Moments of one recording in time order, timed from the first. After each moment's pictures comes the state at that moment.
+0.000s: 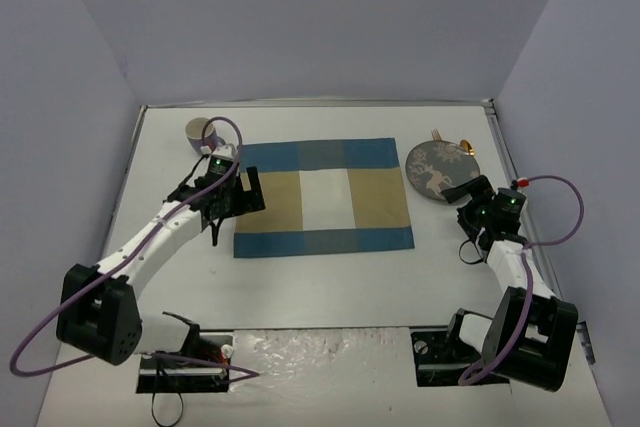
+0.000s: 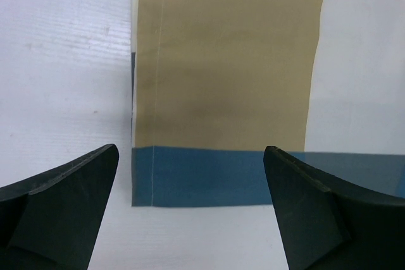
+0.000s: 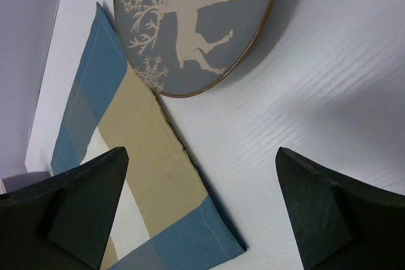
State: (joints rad) left arm -0.37 1.33 0.95 -0.51 -0.13 -0.52; right arm -0.32 1.15 0.45 0.06 -0.27 0.80
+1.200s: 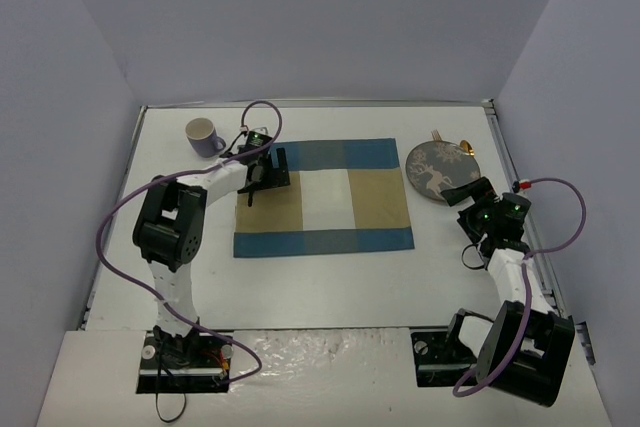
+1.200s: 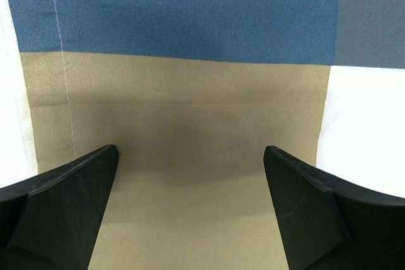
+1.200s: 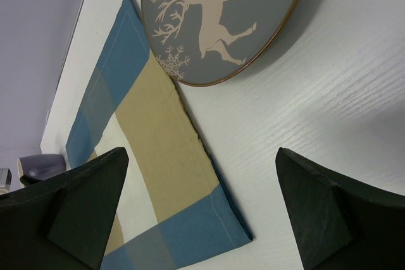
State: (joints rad) left arm -0.36 1.95 1.32 -0.32 -0.09 -0.48; right arm -0.35 1.07 0.42 0.07 -0.35 0.79
